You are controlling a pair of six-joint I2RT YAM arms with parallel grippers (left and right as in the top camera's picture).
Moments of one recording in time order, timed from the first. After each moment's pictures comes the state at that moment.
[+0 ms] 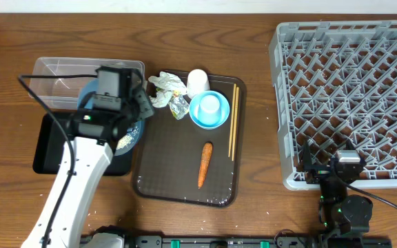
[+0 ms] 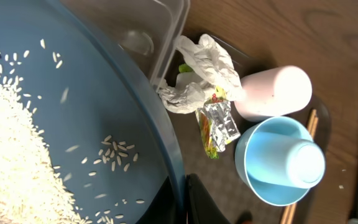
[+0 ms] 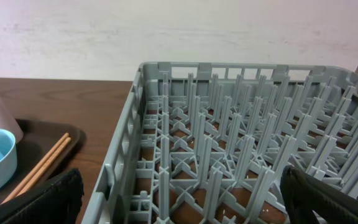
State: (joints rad) left arm -0.15 1.31 1.12 -0.76 0.01 -0.54; right arm 0.01 0.01 0.01 -0.07 0.02 -0.01
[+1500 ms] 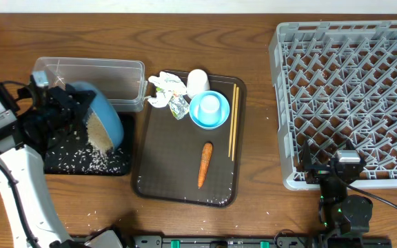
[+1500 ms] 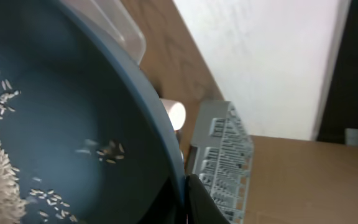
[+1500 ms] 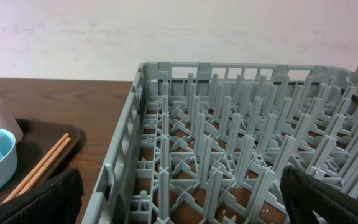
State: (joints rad) left arm 0.56 1.31 1.12 -0.76 0.98 -0.53; right arm 0.01 0.01 0.01 -0.07 0.02 -0.01
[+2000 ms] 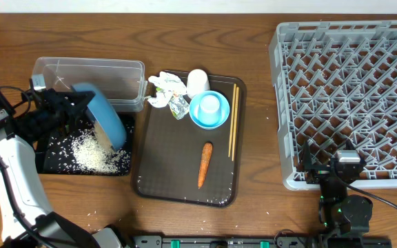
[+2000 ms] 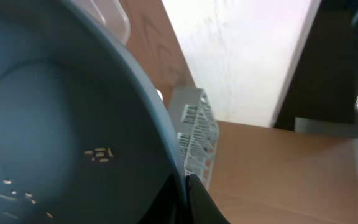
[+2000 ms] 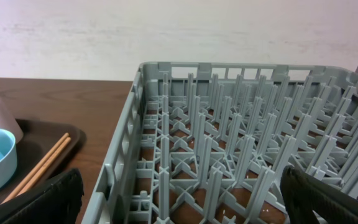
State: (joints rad) left arm 0.62 1.43 1.12 -0.78 1.18 -0.50; right arm 0.01 0.01 0.01 -0.07 0.02 -0.01
